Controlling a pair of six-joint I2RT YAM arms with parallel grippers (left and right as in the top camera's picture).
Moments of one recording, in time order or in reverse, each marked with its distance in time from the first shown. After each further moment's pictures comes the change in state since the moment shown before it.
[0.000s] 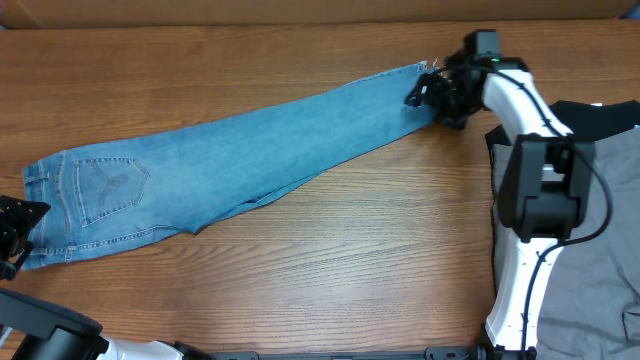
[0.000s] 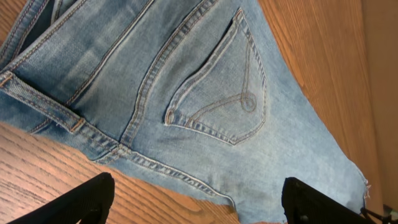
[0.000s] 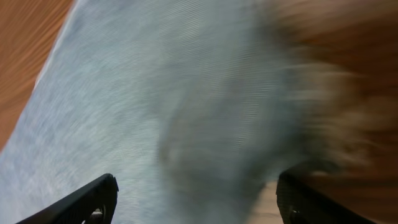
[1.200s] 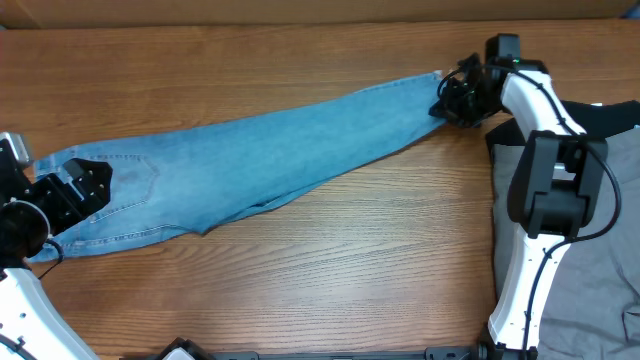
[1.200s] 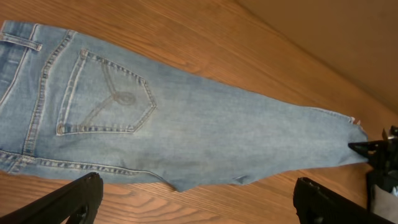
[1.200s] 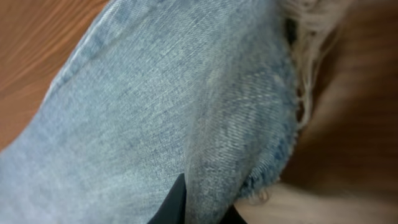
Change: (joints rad) left arm -0.338 -0.570 0.001 -0.143 0.007 0.028; right arm -0.069 0.027 0.037 -0.057 -0.097 -0.122
